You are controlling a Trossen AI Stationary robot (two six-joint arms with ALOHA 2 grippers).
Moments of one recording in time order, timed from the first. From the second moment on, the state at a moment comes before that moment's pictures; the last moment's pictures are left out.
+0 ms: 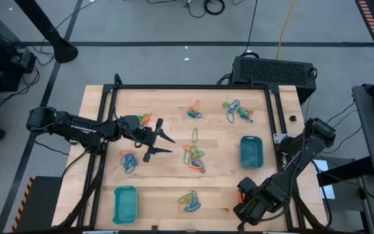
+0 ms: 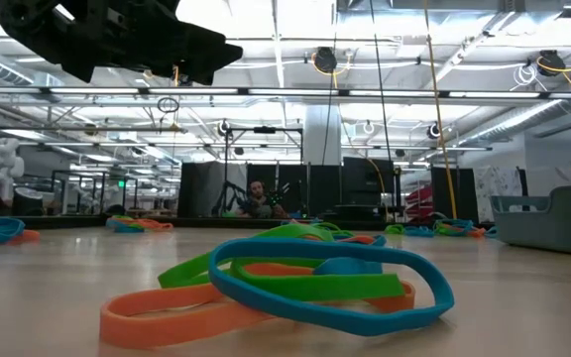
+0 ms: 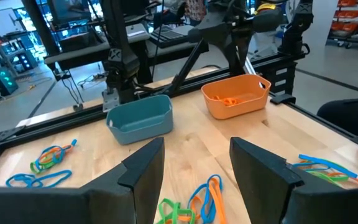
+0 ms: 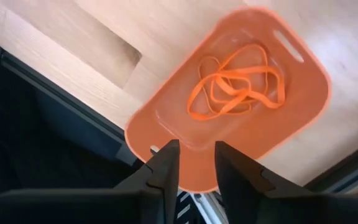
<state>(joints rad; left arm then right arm) 0.04 1.20 0.47 0.59 0.36 0.25 0.82 1.68 1.38 -1.10 -0.10 1.79</state>
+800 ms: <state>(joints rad) 0.02 1.20 0.47 0.37 0.34 0.03 0.51 1.68 1.38 -0.91 0.25 0.84</state>
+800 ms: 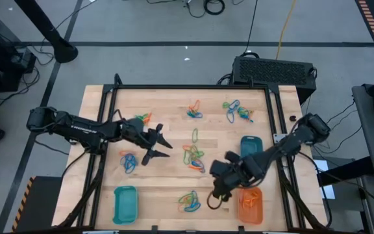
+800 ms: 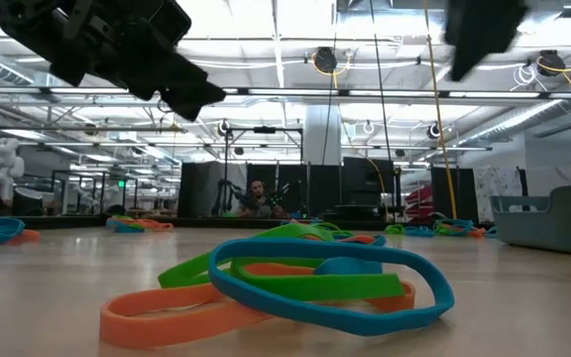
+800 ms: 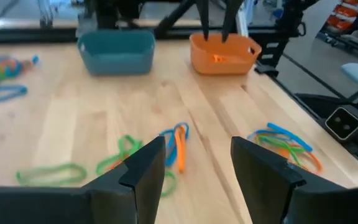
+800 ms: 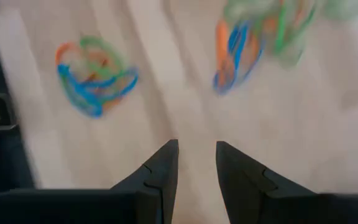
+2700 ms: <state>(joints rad) -0.05 1.20 0.47 0.04 -0.08 -0.10 0.03 2.12 1.38 -0.31 0.19 0.29</state>
